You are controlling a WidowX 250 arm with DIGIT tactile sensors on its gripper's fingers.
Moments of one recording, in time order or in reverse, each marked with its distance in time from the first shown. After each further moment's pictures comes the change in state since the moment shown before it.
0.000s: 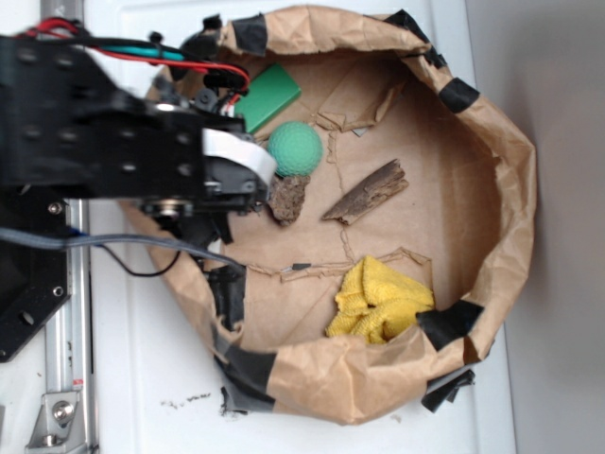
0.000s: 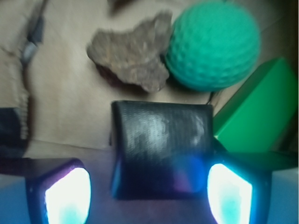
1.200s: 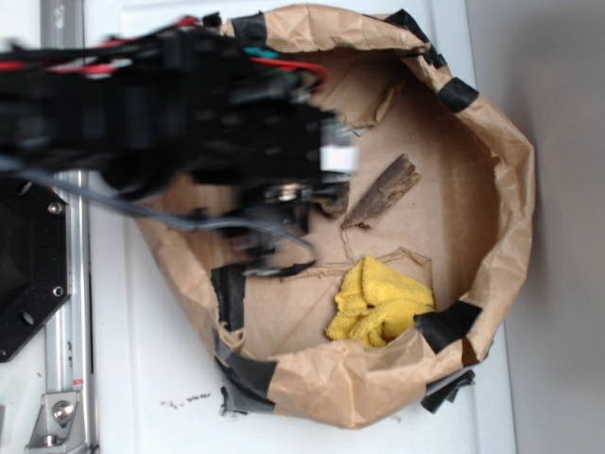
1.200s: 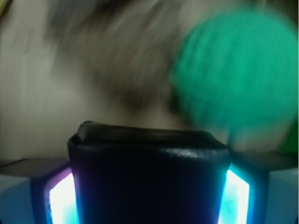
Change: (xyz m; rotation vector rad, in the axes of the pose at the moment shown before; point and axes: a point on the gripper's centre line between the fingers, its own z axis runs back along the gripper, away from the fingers) arm 0.035 -0.002 0.007 -0.043 0.014 0.069
